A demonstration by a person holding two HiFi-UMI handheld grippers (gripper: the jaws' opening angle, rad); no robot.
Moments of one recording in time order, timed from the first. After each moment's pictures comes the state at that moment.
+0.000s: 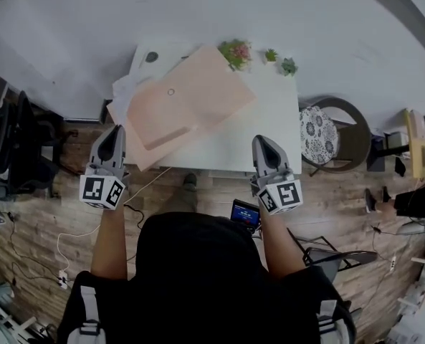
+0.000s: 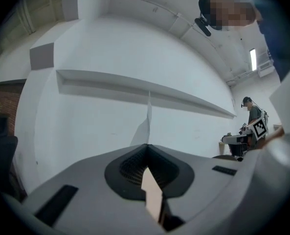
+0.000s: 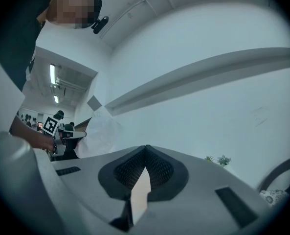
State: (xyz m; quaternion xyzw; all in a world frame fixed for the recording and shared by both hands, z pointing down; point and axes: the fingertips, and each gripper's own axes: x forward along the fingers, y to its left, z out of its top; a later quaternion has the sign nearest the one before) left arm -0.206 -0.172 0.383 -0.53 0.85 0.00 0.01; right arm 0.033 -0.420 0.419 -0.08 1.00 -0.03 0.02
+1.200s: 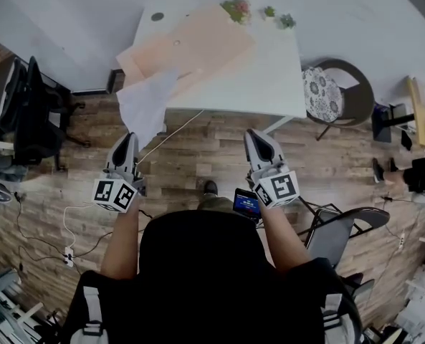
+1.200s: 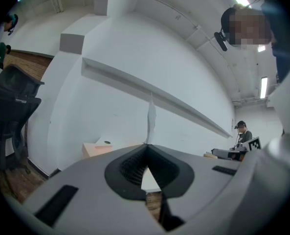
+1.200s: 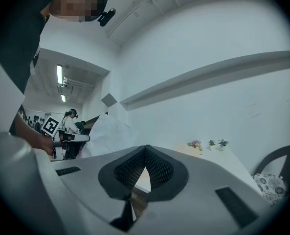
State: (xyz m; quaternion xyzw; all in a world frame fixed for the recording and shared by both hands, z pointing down) left arm -0.036 -0.037 0.444 -0.53 0.84 0.10 -0.08; right arm 0.162 -0.261 0.452 -0.05 1.00 -0.04 -0.01
